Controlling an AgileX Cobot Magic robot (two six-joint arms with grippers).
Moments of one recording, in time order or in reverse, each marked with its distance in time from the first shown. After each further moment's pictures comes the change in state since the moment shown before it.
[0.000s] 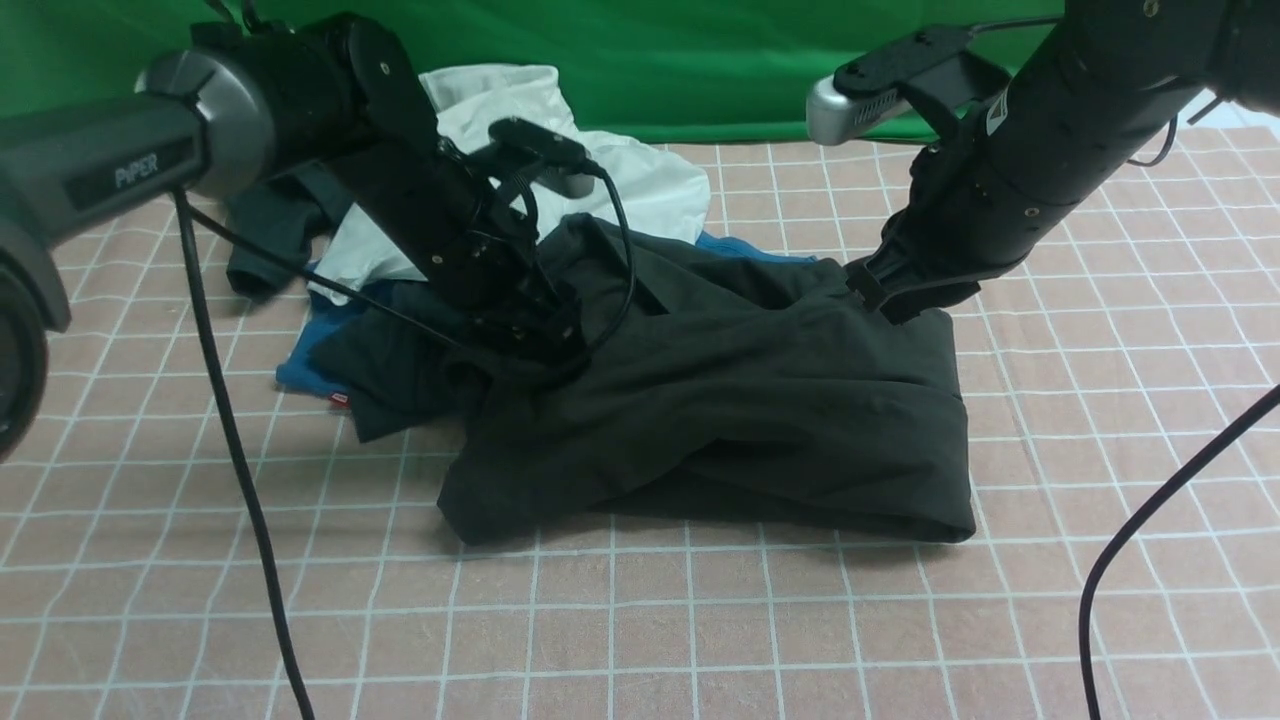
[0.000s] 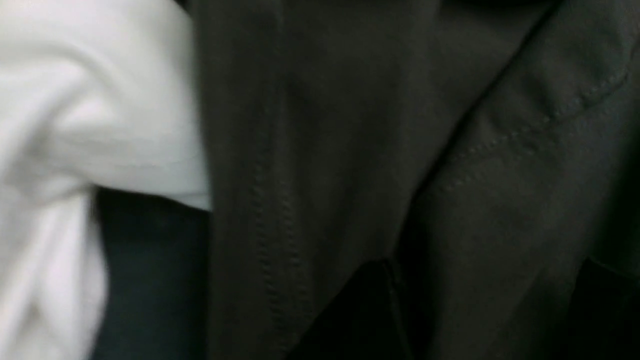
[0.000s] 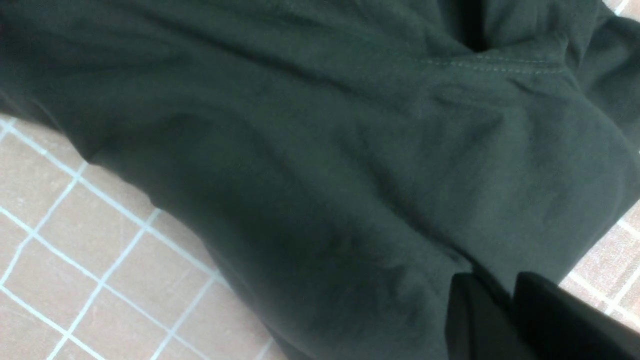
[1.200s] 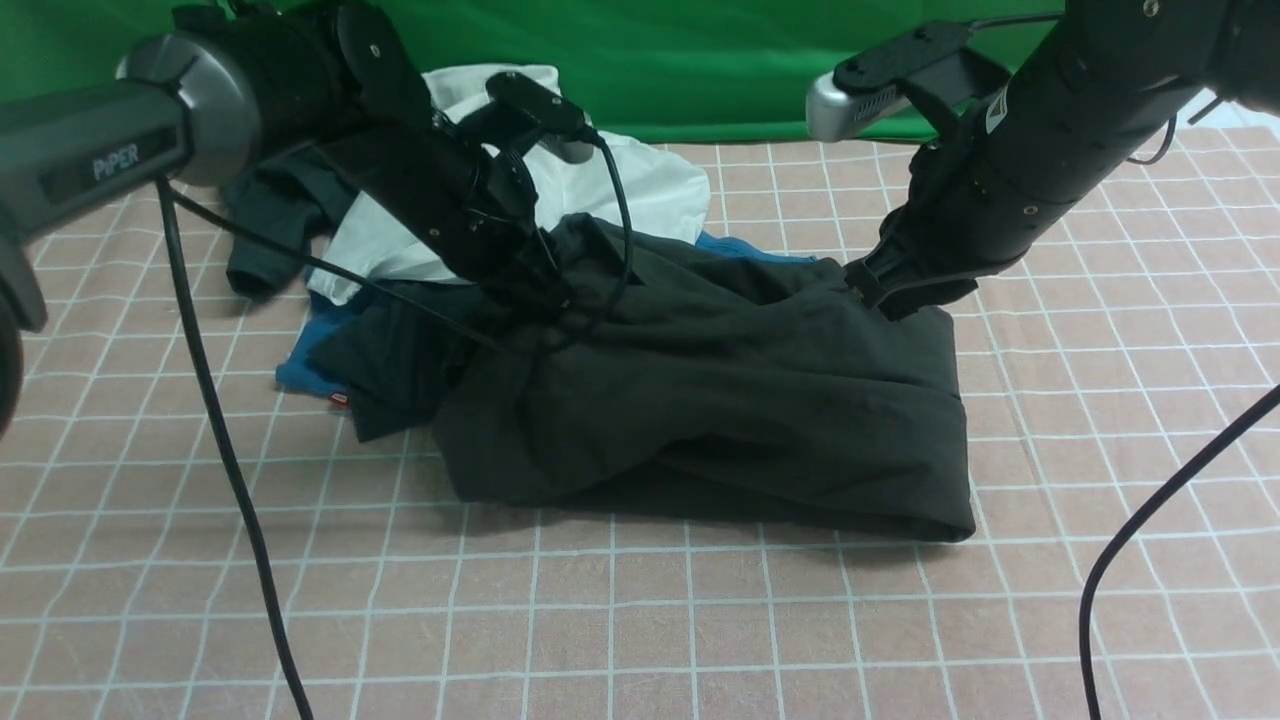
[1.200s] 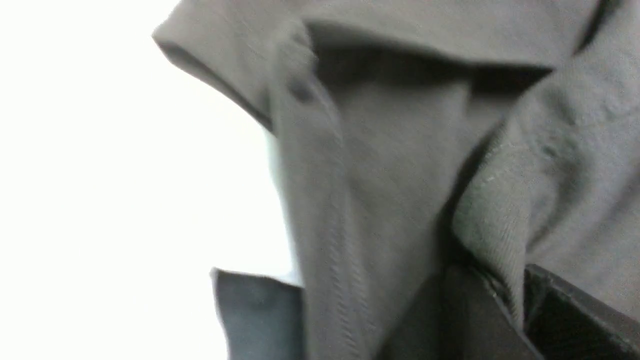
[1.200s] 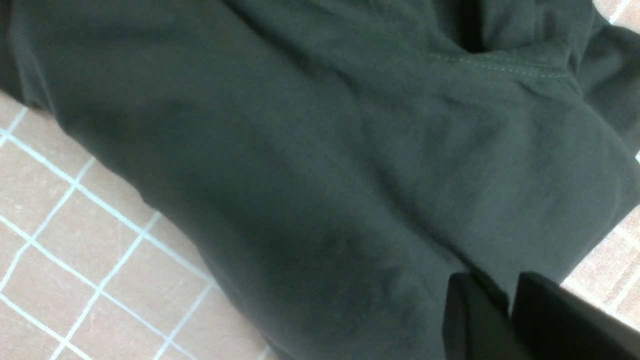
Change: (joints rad) right arm 0.000 0.000 0.000 0.000 -0.012 0.000; left arm 0.000 -0.035 -0.006 0.007 -0.146 0.090
